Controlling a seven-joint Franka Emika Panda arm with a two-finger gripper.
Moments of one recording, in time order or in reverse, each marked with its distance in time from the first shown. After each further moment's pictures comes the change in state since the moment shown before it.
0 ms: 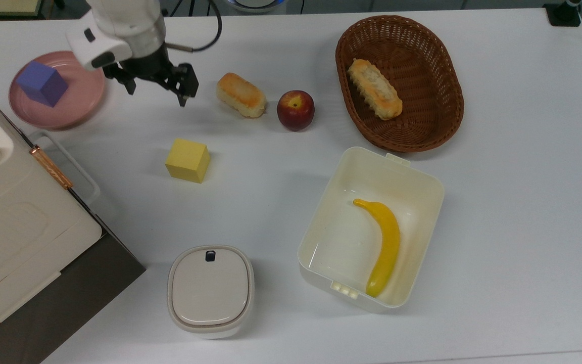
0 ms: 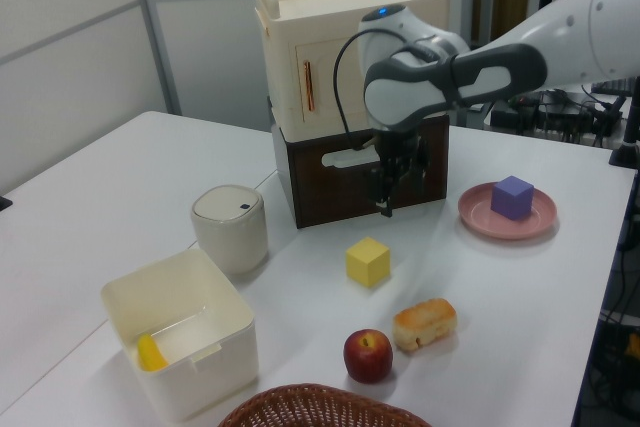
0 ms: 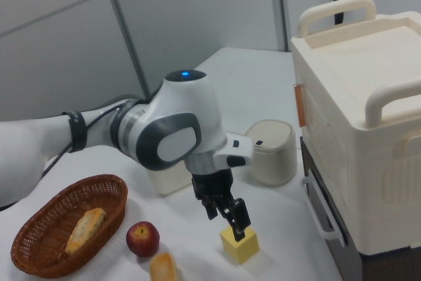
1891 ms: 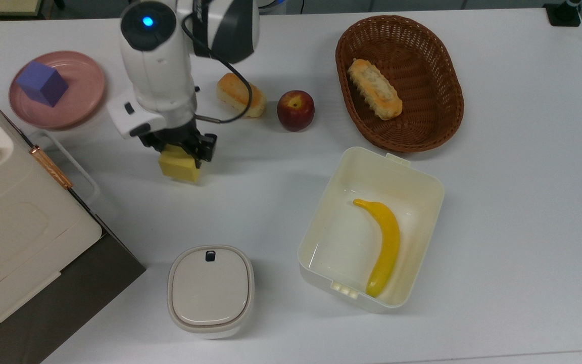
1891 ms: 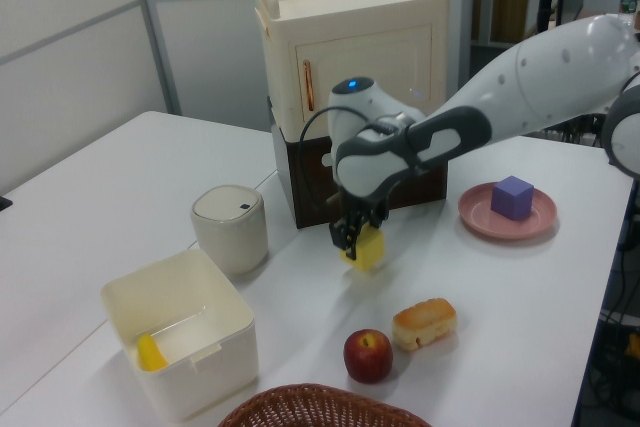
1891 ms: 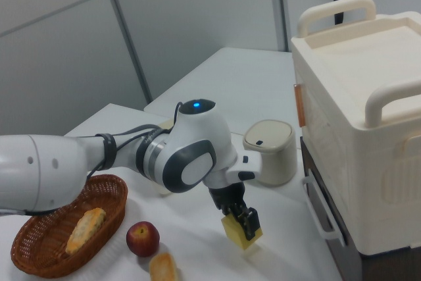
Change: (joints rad) arm -0.006 0.187 0.063 0.011 0.002 0.276 0.077
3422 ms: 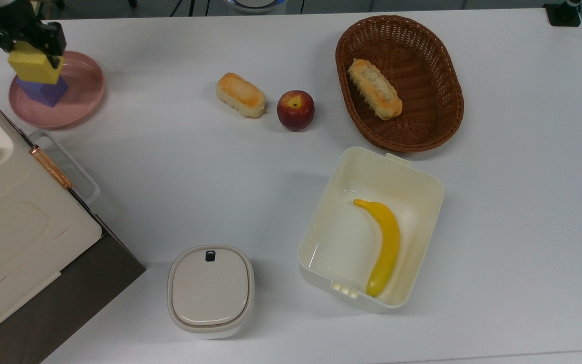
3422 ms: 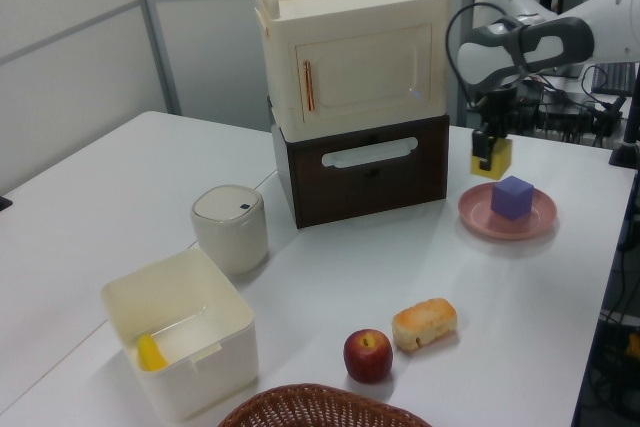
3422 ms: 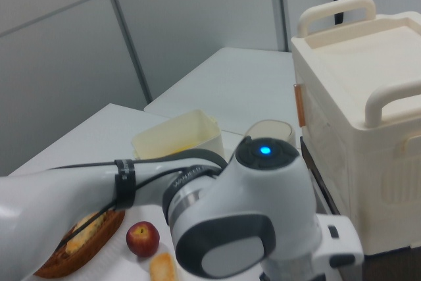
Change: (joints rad) arm -0.417 -0.191 -0.060 -0.043 -0.001 -0.153 -0.632
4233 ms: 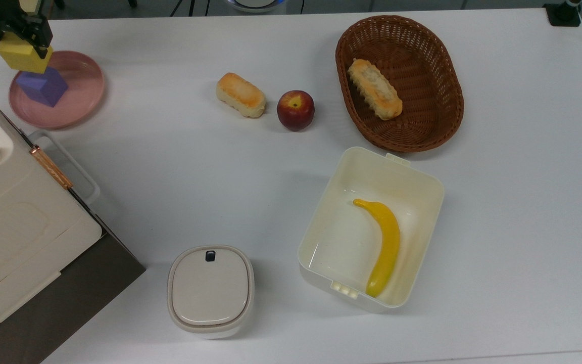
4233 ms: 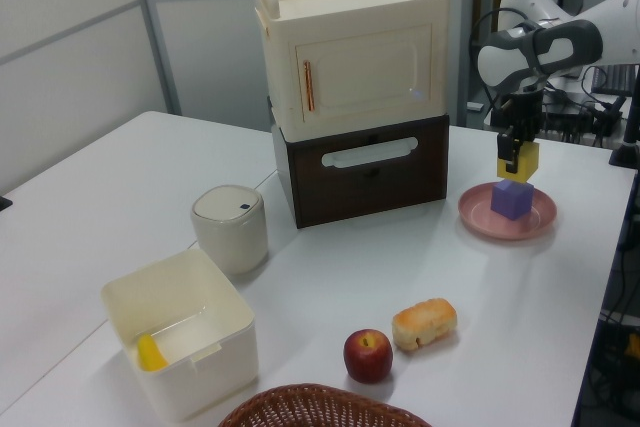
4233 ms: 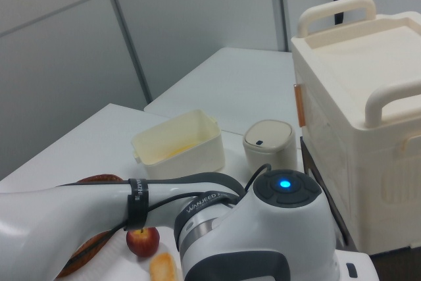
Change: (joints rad) arm -0.010 0.022 -0.073 -0.014 0.000 0.005 -0.025
